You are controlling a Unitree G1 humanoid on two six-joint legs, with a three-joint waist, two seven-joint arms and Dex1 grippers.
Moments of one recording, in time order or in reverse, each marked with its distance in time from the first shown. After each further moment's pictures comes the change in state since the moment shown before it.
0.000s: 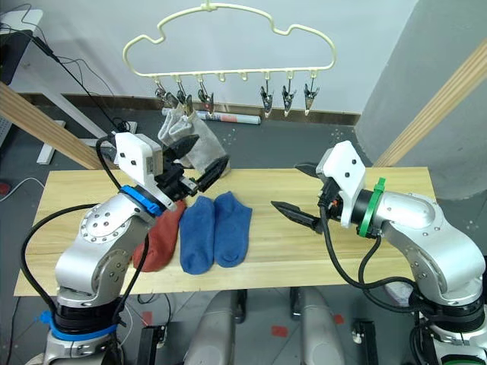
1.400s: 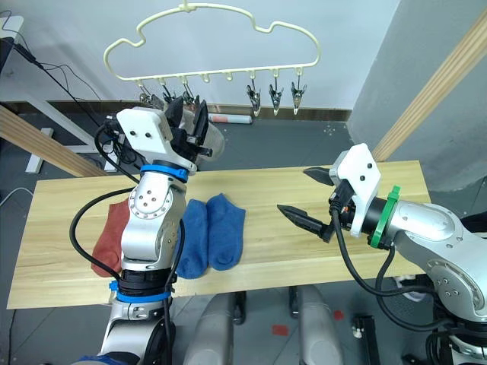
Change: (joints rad) left arm -0.219 -0.248 0.016 0.306 0.253 -0.270 0.252; right arm 0.042 -0.072 -0.069 -0.082 0.238 0.064 -0.166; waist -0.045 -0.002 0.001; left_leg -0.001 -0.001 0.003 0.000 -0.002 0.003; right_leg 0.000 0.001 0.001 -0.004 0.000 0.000
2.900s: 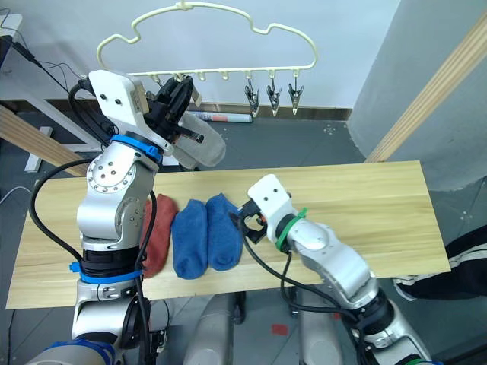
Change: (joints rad) left arm -0.114 0.209 0.053 0.005 -0.150 0.151 -0.228; right arm -0.067 0.476 0.614 0.368 -0.563 -0.216 -0.358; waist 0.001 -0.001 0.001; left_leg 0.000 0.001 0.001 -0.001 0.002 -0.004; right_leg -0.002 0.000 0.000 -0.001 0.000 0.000
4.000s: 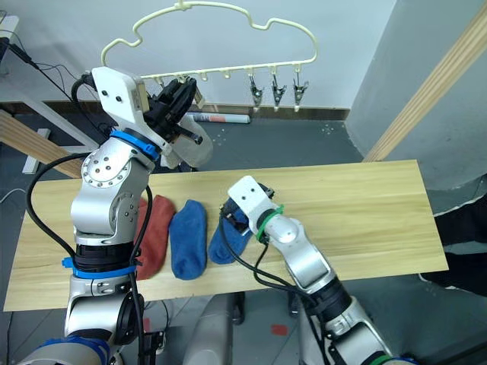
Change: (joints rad) left arm -0.018 0.027 -0.004 0.041 -0.012 -0.003 -0.055; right arm -0.035 0.271 -0.057 0.366 -0.354 -0.241 0.079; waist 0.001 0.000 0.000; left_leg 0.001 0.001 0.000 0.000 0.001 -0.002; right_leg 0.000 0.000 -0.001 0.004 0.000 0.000
